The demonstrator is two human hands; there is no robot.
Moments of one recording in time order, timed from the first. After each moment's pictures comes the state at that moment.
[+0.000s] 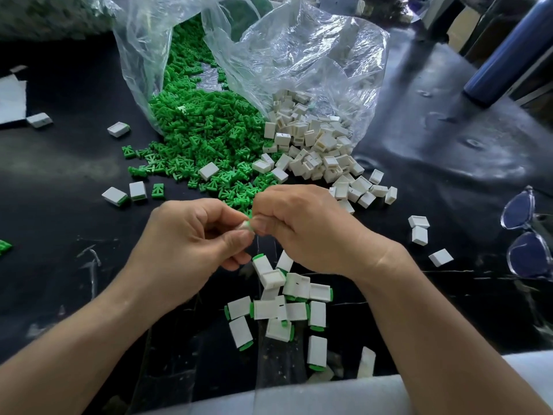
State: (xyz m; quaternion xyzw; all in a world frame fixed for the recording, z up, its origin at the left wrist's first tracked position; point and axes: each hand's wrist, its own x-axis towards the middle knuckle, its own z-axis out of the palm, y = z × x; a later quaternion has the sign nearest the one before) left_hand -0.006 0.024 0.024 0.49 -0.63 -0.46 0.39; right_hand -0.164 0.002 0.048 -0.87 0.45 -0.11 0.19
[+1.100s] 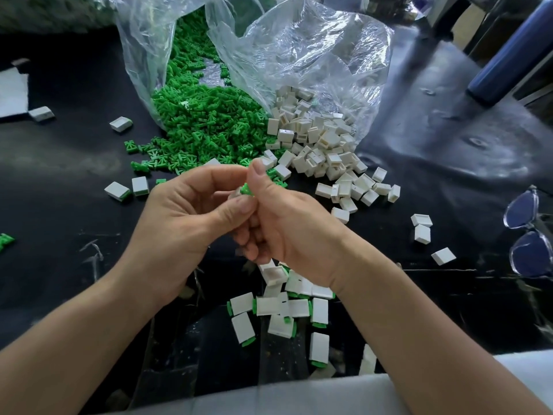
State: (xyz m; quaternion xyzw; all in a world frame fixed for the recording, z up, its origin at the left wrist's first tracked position) left_hand -0.007 0.018 0.027 0.34 -0.54 -0.58 0.51; right_hand -0.142 0.009 0.042 -0.50 0.41 -0.27 0.72
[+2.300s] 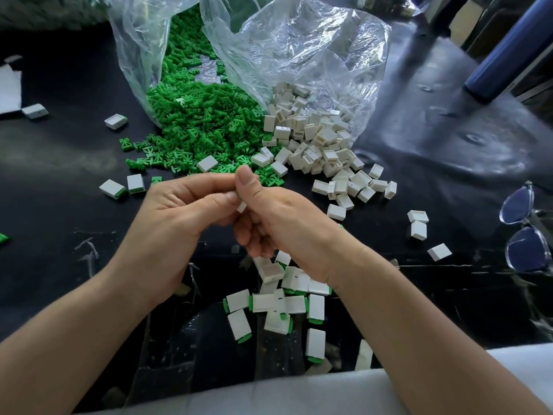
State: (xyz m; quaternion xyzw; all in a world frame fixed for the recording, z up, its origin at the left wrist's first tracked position) left_hand -0.007 0.017 0.026 0.37 -0.52 -0.60 0.48; right_hand -0.141 0.012 0.043 -0.58 0.47 -0.26 0.61
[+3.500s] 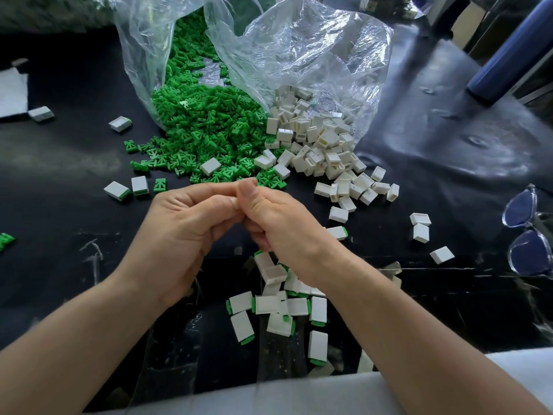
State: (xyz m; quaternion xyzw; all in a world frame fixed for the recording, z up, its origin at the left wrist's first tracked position) left_hand -0.012 0.020 0.029 0.40 -0.41 -0.64 0.51; right_hand -0.138 0.010 0.034 -0.61 0.52 -0.27 0.53
